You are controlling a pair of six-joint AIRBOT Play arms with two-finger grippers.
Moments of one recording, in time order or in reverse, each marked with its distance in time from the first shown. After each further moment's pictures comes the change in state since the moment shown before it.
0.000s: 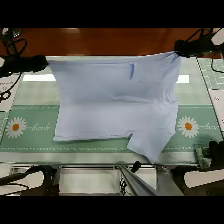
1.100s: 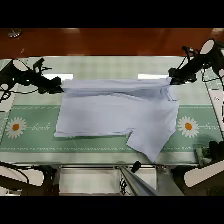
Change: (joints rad) left arm 0.013 -0.301 0.095 0.041 -0.453 -0.165; right arm -0.031 -0.123 0.000 -0.025 0.548 0.005
